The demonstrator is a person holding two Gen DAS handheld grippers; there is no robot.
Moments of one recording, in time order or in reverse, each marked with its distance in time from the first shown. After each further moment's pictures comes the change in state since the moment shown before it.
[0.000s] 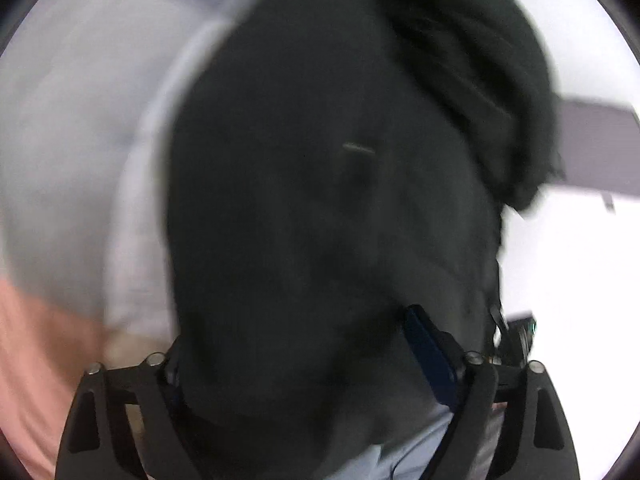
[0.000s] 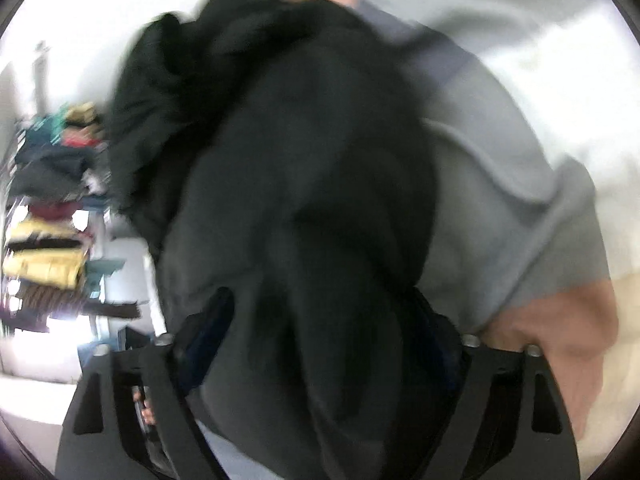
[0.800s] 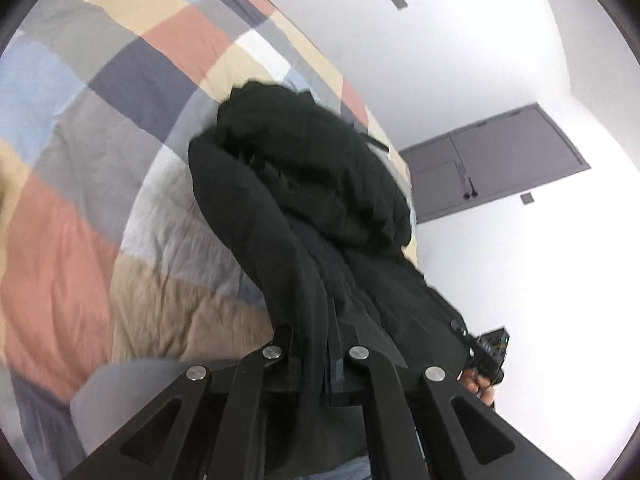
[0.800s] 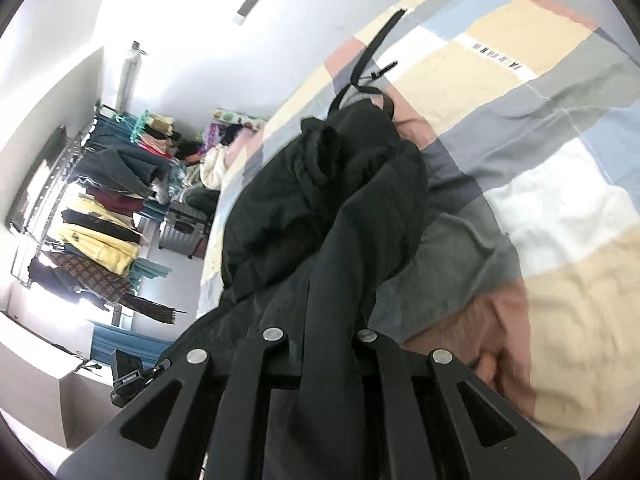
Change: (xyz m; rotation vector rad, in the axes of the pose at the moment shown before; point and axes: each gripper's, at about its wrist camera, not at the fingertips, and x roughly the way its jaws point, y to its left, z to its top) left arm -0.164 -0.064 -0.147 0.123 -0.369 -0.155; right arm -0.173 0.057 -0.063 -0.168 -0.251 0.131
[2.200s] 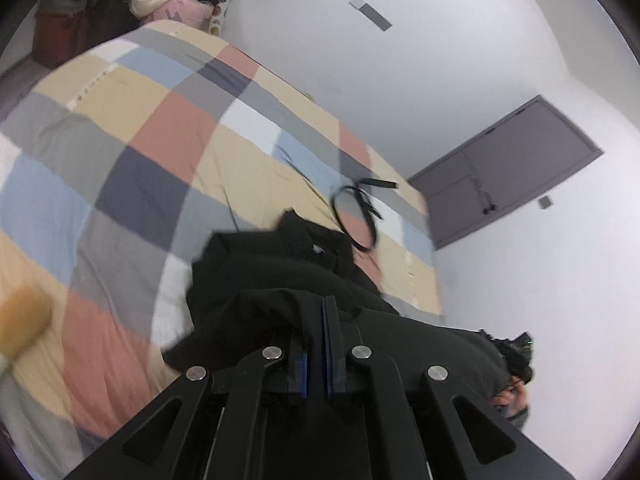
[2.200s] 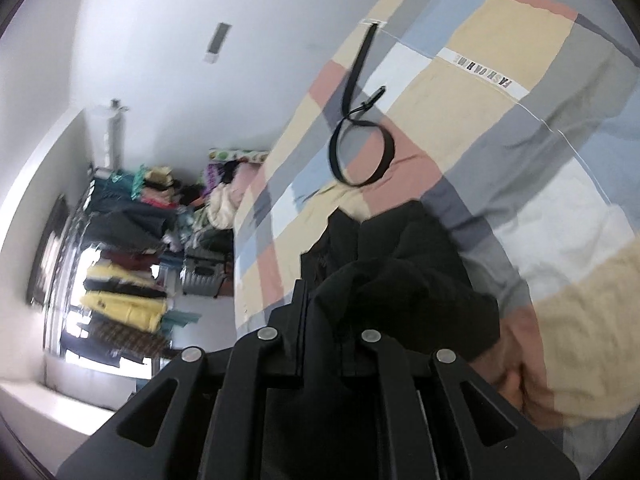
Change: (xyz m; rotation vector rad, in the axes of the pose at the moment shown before) left arm -0.012 -0.092 0.098 0.144 -0.086 0.198; right arm -0.013 0.015 0.107 0.220 -0.030 0.022
